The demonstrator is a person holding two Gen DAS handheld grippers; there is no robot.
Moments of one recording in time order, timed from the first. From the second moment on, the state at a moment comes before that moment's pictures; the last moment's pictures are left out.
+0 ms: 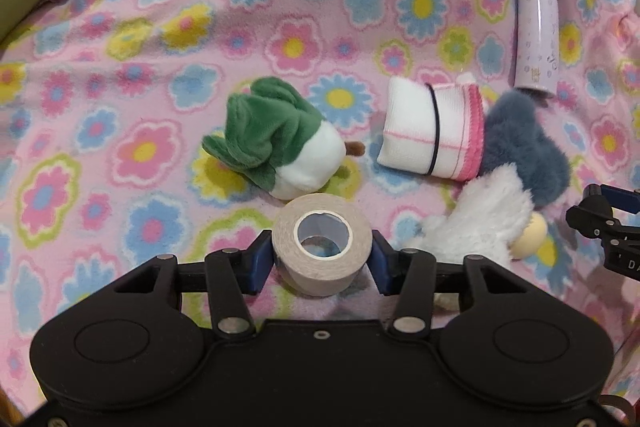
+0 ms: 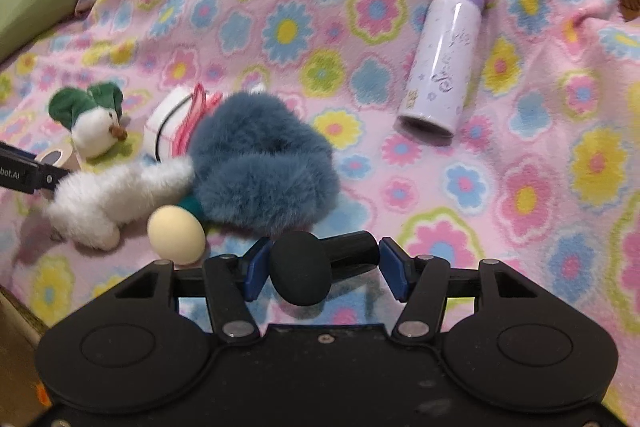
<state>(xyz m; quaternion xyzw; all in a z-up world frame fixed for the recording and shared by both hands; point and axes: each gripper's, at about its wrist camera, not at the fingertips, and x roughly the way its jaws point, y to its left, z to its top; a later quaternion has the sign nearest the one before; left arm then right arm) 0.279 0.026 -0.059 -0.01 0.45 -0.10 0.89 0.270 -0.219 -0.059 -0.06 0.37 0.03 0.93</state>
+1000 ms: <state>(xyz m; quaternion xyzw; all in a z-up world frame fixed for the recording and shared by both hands) 0.085 0.027 -0.015 -0.06 0.43 -0.11 0.89 0.052 -0.163 -0.003 0.08 0.39 0.09 0.91</state>
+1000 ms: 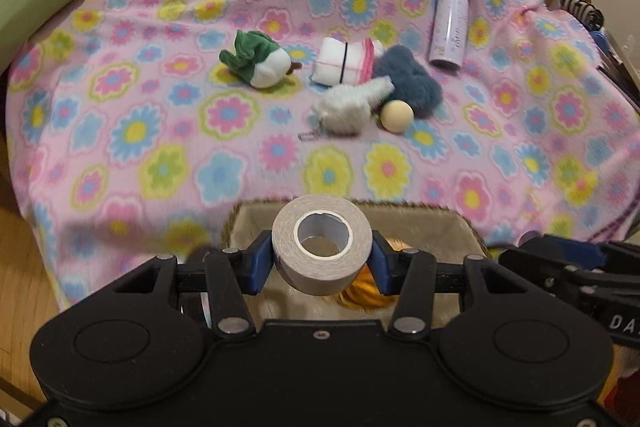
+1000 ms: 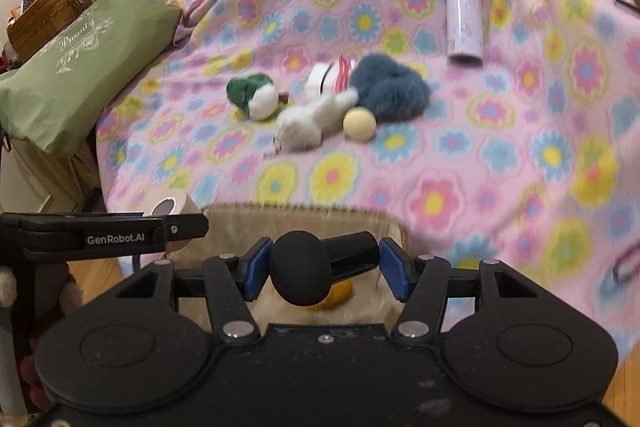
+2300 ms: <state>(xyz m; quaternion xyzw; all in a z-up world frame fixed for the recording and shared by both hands) 0.035 0.020 -0.044 -0.08 0.47 -0.09 0.88 0.014 -0.167 -0.022 0.14 0.45 0.06 0.88</state>
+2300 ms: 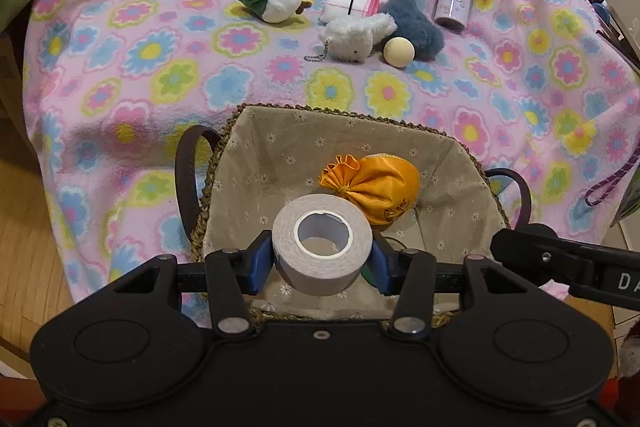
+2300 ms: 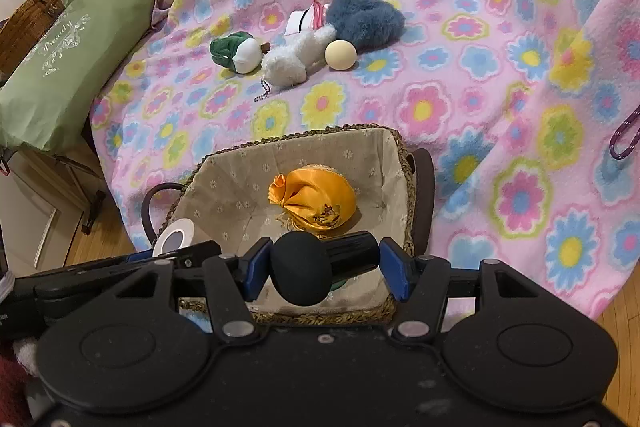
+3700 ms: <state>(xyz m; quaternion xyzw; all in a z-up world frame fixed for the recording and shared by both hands) 0.039 0.021 -0.050 -0.08 0.48 -0.09 0.87 0.021 -0.166 -0.026 0.13 0.46 0.05 0.88</state>
